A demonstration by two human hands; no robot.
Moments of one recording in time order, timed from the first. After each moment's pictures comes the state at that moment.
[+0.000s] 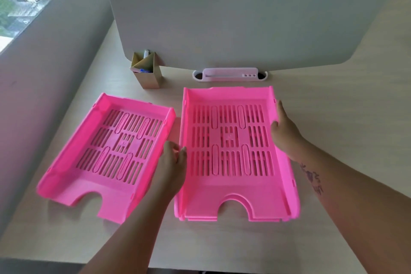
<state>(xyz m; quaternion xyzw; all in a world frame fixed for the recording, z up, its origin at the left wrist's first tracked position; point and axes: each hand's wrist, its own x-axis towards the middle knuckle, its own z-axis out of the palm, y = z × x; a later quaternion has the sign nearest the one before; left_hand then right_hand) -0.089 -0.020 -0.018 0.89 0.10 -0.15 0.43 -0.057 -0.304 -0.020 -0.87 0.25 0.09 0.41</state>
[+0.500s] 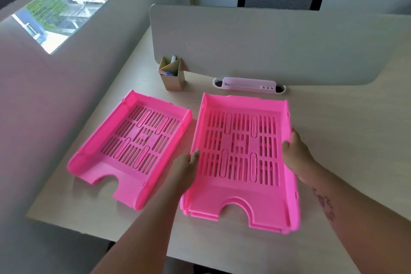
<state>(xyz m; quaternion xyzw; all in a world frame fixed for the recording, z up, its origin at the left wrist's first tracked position) -0.099 -0.022 -0.029 0.87 0.14 -0.22 0.42 -0.072 -0.313 -0.030 -0.89 0.24 0.11 0.37</state>
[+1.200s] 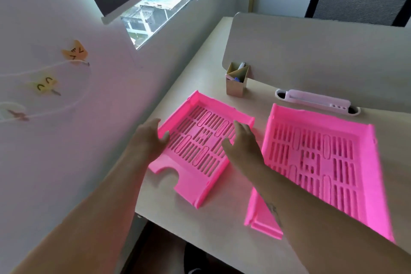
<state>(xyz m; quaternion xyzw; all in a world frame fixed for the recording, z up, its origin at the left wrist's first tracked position) -0.070 0.221 0.023 0.97 0.18 -0.01 0.17 -0.052 -0.024 0.011 -0.92 -0.05 0.06 0.39</state>
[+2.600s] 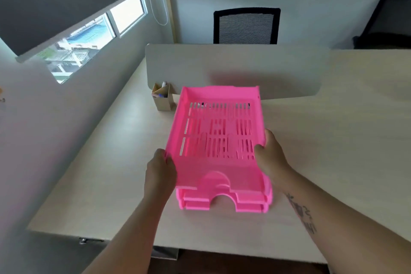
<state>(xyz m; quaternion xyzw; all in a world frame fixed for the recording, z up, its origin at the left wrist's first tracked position) -0.168 -0.007 0.038 0.92 0.12 0.06 0.38 -0.166 -0.267 0.049 -0.84 0.21 -0.01 0.50</state>
